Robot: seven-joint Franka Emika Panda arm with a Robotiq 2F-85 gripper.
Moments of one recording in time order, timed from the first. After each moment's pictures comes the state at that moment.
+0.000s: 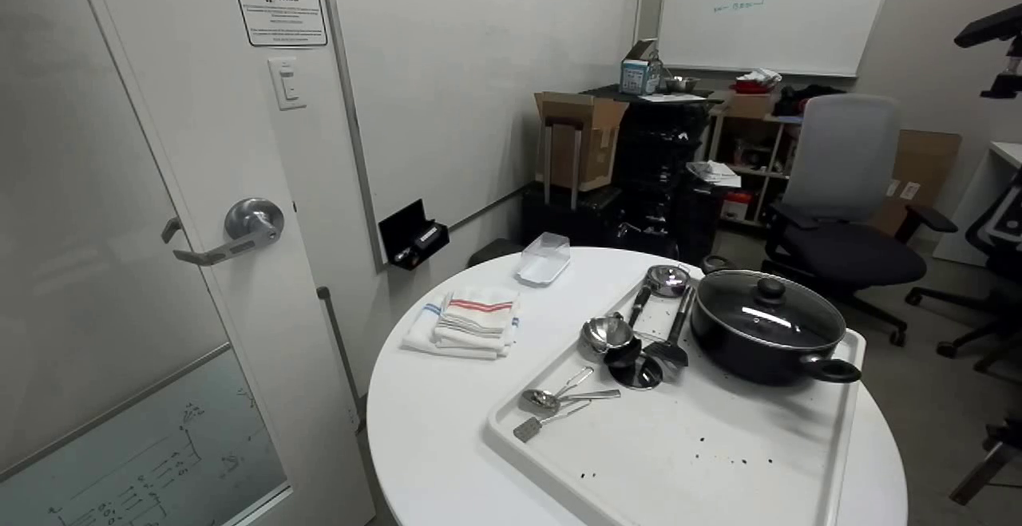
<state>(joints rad) 0.06 -0.58 0.33 -2.68 0.03 2.15 0.46</state>
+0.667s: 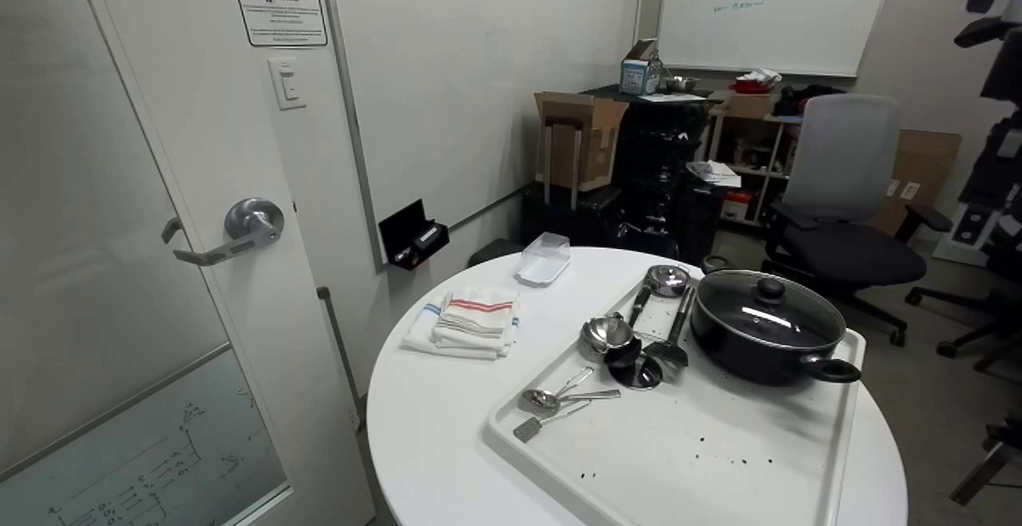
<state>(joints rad) 0.02 -0.47 0.23 -2.68 0.00 2.18 0.42</state>
